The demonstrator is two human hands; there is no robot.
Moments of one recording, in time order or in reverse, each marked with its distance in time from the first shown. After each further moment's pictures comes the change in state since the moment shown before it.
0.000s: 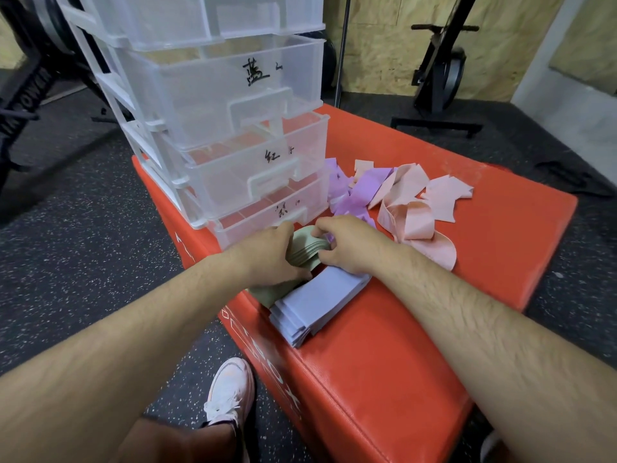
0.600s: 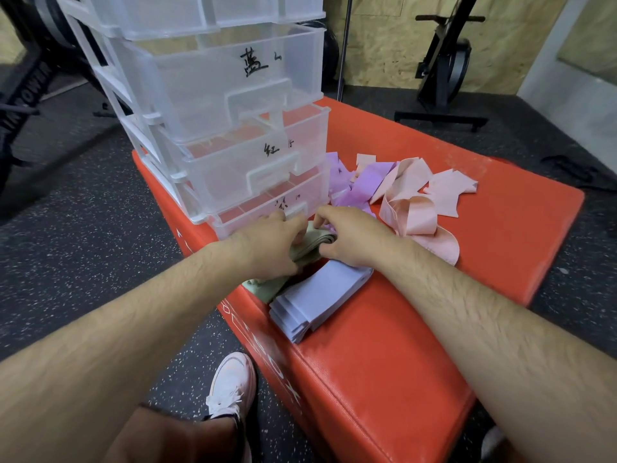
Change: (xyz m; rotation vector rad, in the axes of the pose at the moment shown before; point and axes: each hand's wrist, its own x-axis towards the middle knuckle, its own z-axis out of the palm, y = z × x) left_hand 0.007 -0.003 -0.003 0.170 -0.004 0.077; right_hand 0.003 0.004 0.000 0.010 0.045 0.004
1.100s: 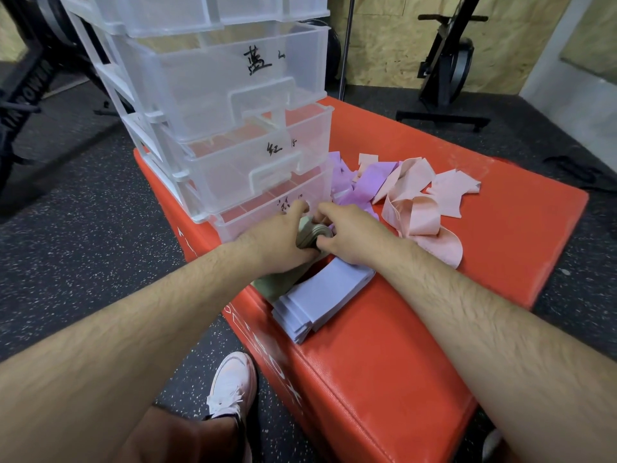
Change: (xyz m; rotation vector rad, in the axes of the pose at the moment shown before) left_hand 0.009 0.010 0.005 -0.293 0.148 0.014; right_hand 0.000 -0.010 -0.001 0.072 0.060 0.009
